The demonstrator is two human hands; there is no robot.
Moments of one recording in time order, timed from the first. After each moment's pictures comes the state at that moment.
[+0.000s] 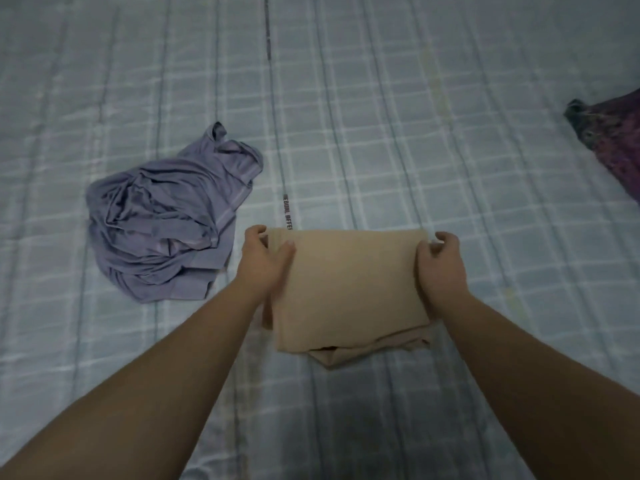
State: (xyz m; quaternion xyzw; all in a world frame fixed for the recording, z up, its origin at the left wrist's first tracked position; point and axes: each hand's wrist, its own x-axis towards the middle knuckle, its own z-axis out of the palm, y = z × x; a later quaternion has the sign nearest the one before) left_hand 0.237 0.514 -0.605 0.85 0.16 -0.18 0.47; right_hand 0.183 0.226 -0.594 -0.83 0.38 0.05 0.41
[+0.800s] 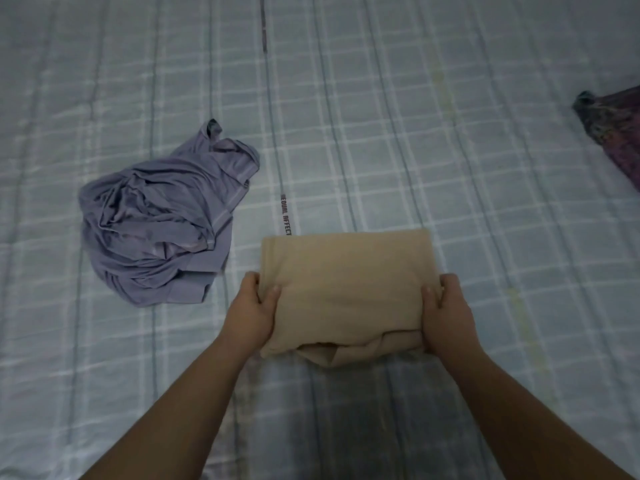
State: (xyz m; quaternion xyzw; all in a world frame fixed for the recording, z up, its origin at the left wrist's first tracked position) left_hand 0.176 0.528 -0.596 0.89 0.14 -0.21 0.39; right_hand 0.118 0.237 -0.588 -0.86 0.34 0.10 0.36
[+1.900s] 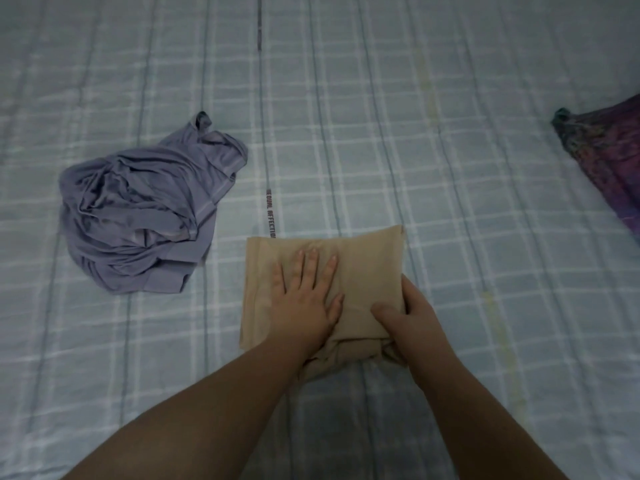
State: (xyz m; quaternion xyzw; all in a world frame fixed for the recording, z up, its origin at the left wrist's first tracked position) left_hand 0.150 0.426 -0.636 0.98 -0.15 -0.12 0.07; right_hand 0.107 0.253 -0.548 -0.74 0.29 0.13 0.59
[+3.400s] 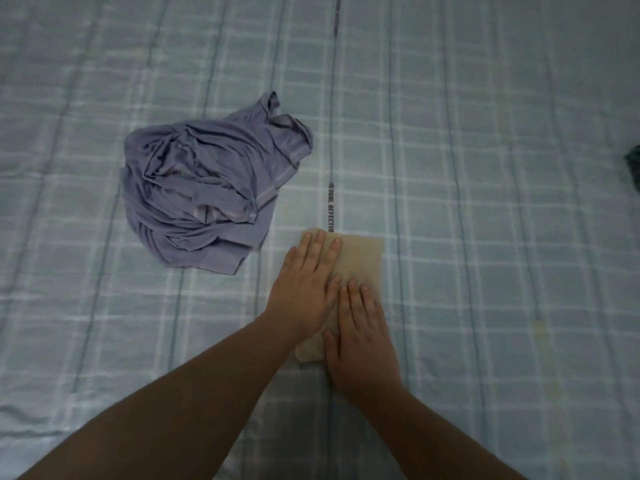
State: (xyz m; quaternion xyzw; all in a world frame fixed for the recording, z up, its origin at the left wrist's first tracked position) left_hand 0.177 0.525 -0.648 0.97 -0.16 -0.10 0.16; right_hand 0.091 0.387 -0.618 -0.98 -0.08 0.11 0.15
